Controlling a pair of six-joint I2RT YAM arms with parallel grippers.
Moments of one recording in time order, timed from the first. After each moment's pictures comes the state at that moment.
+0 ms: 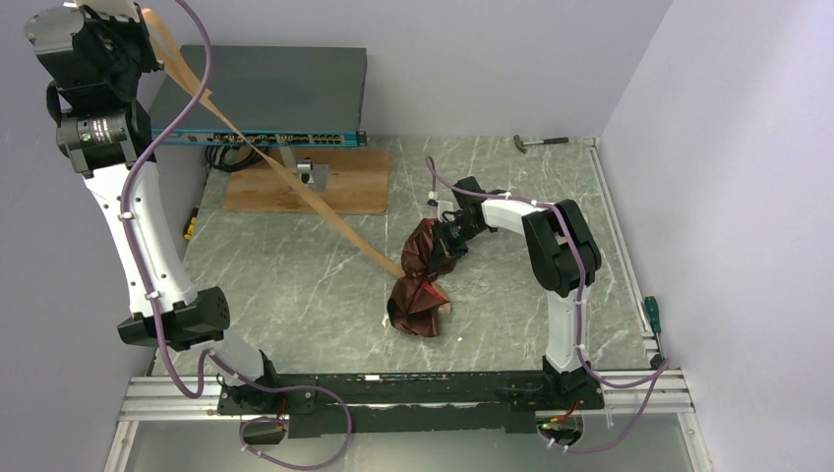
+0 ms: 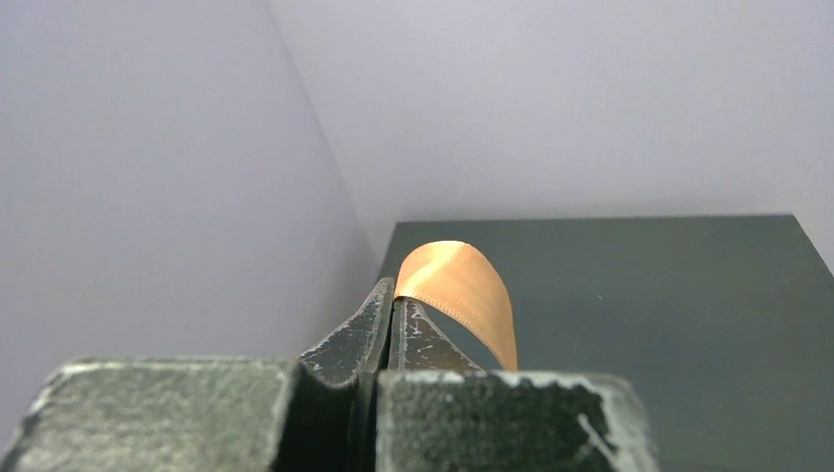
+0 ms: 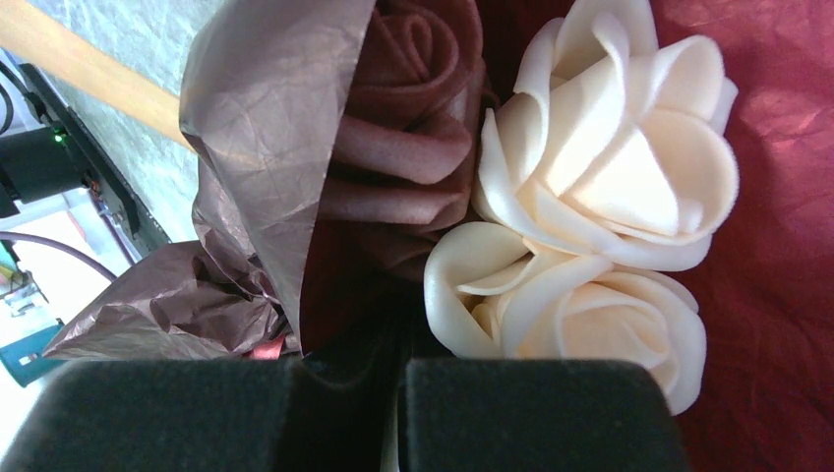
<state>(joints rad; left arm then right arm) 0.29 1.63 2.34 -0.58 0.16 0.18 0.41 2.08 1.32 -0.55 -0.70 0.07</state>
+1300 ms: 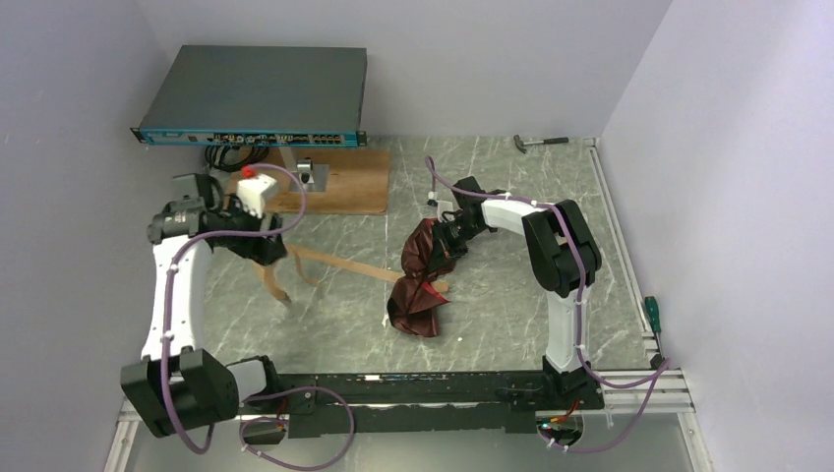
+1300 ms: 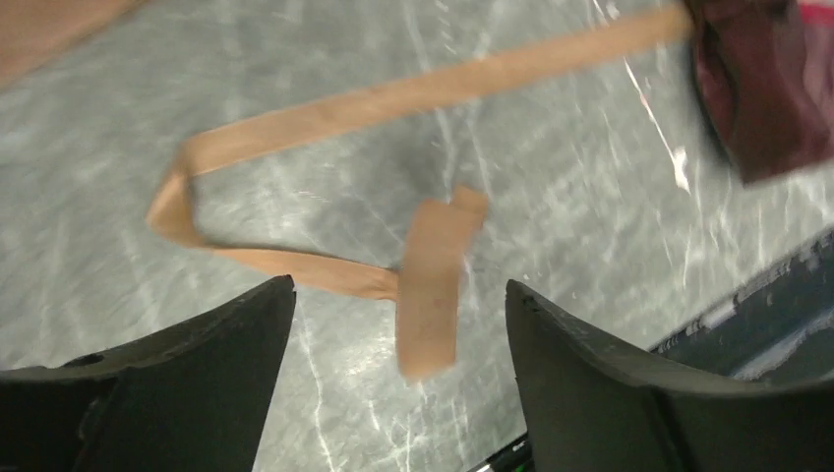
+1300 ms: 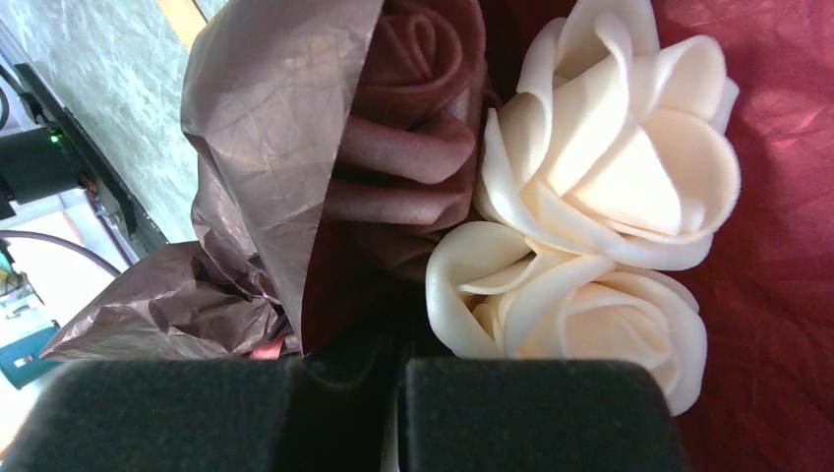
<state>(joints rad) 0.26 1.16 1.17 -0.97 0.57 0.56 0.41 2.07 1.32 -0.55 -0.69 0.07</state>
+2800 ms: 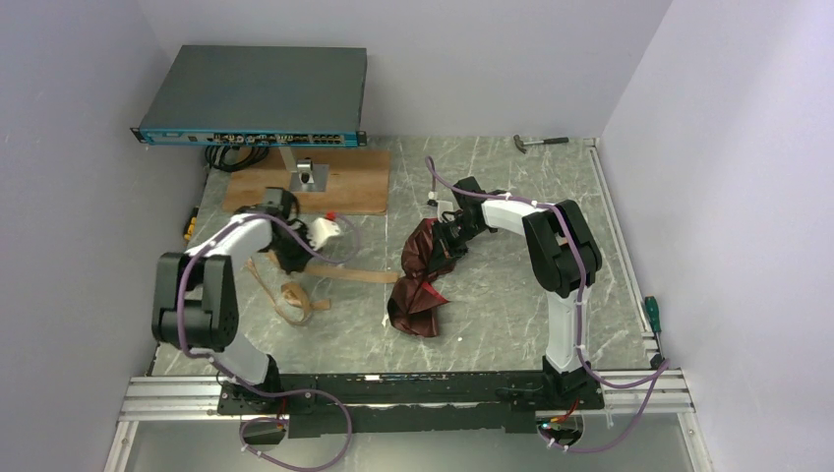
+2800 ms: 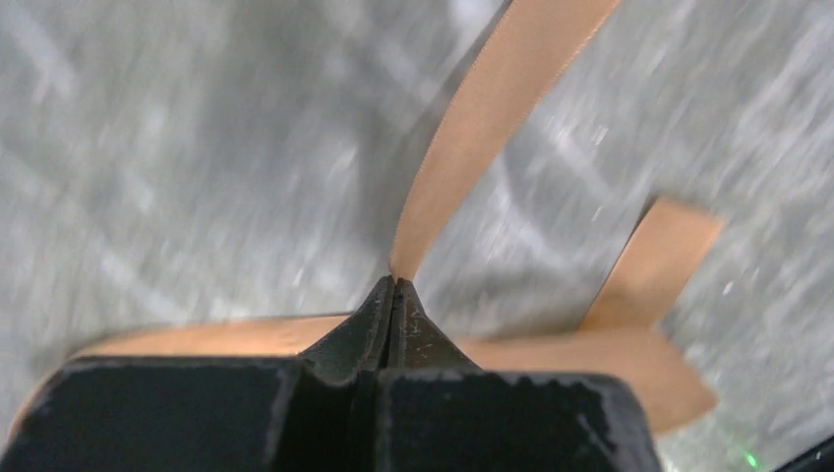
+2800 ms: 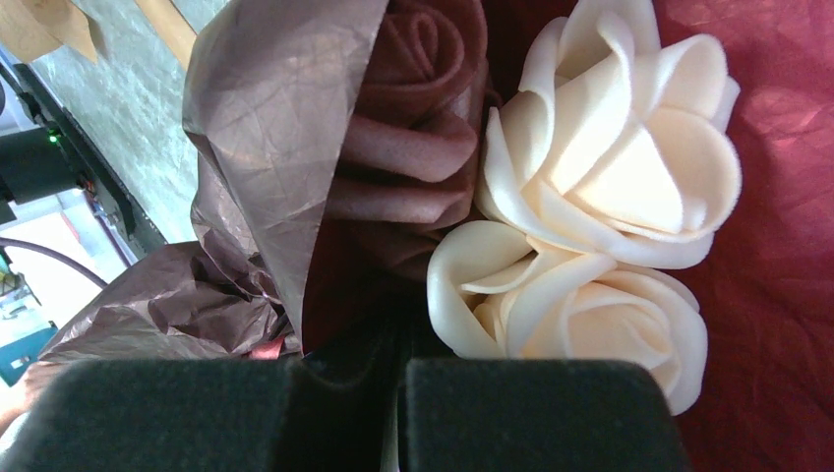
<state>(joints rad) -0.13 1.62 0.97 -0.67 0.29 0.95 0.41 2.07 1.31 -0.54 -0.69 0.07</state>
